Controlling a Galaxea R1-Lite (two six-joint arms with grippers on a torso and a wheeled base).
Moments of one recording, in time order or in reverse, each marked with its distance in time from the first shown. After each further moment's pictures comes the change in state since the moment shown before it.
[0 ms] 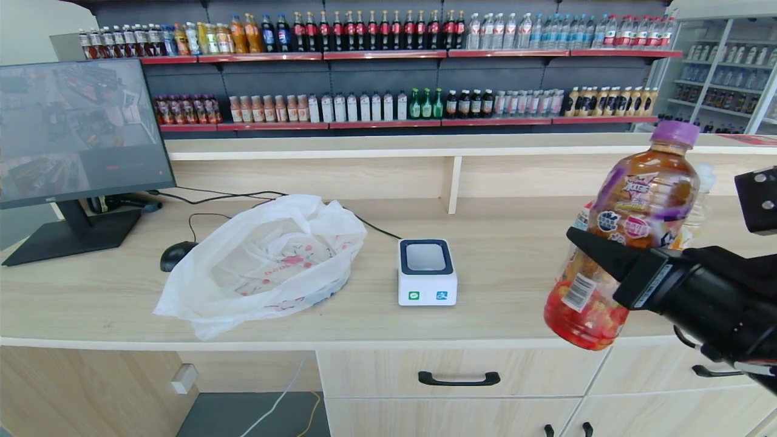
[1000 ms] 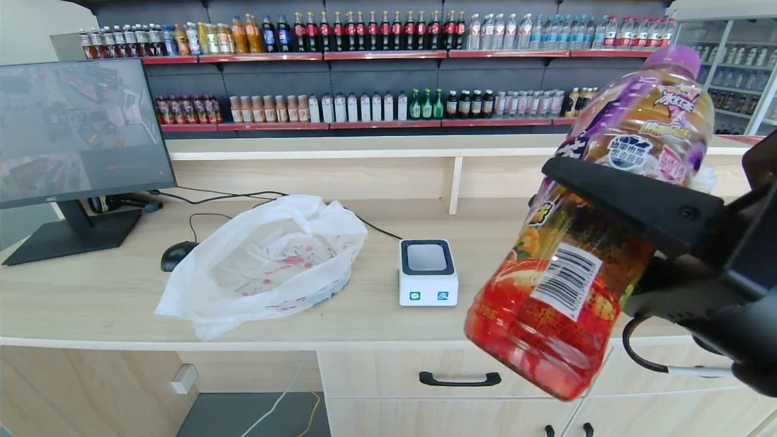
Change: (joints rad) left arm 0.000 0.000 0.000 0.000 0.000 0.000; right arm 0.291 -0.017 -0.108 -0.154 0.188 0.539
